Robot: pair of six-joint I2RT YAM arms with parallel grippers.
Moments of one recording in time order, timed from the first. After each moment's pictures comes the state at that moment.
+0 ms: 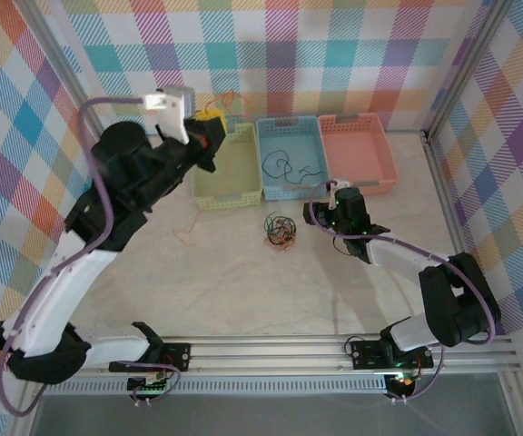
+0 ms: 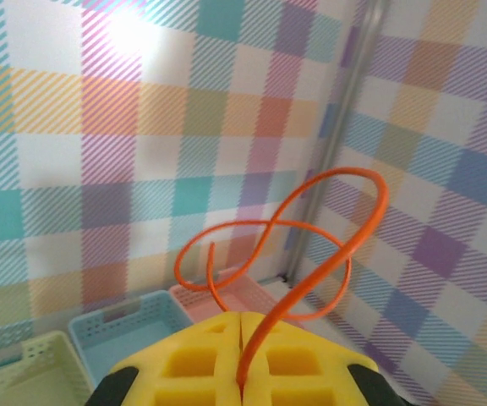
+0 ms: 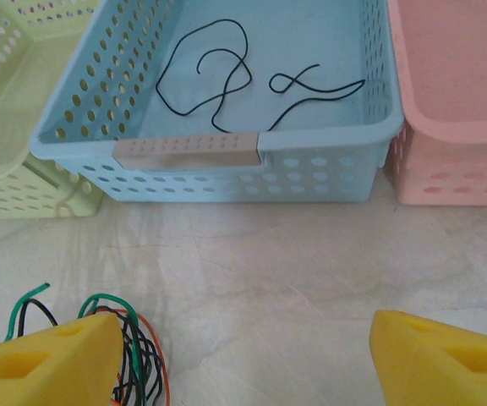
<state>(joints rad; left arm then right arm) -0.67 1.24 1.73 -0.46 -0.10 -0.19 0.43 1.43 0.70 0.17 0.04 0.31</state>
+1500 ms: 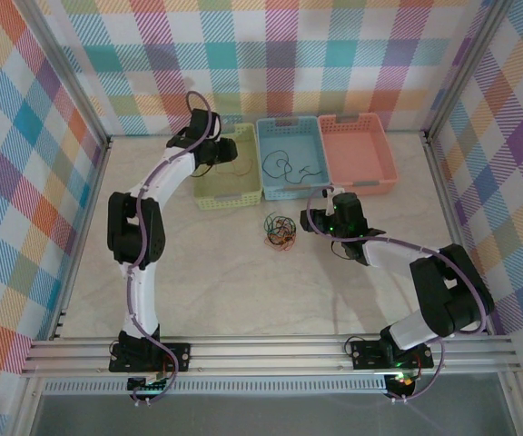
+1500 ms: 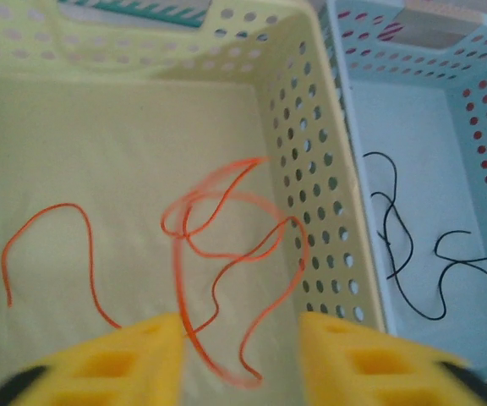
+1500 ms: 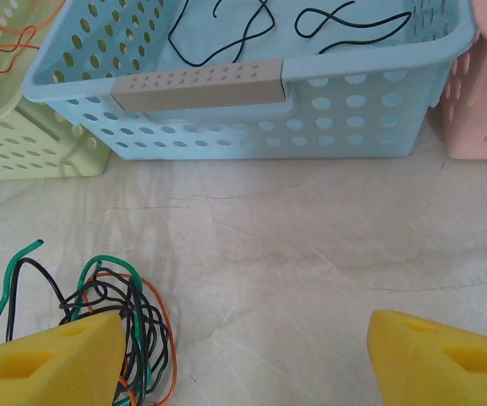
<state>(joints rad) -0.27 2.12 1.89 -0.56 0.09 -0.40 0.42 1.50 0.66 0.24 -0.04 0.32</state>
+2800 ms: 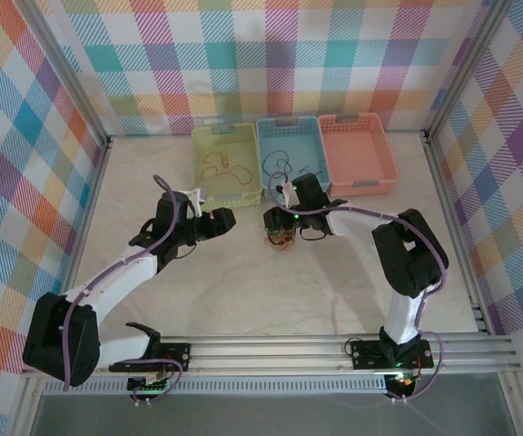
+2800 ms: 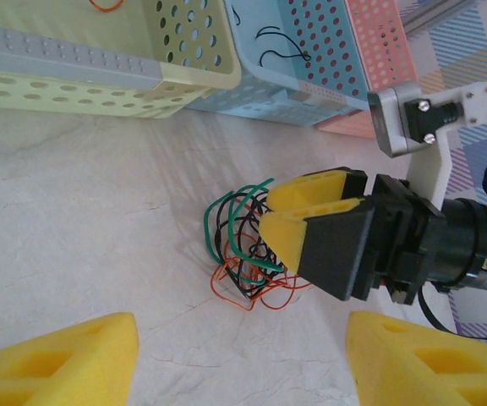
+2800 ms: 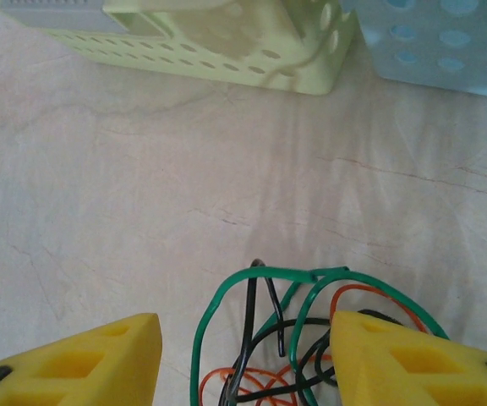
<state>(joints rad) -0.37 1.21 0.69 -0.05 0.38 -0.66 0.55 1.84 1.10 -0.08 -0.36 0.31</state>
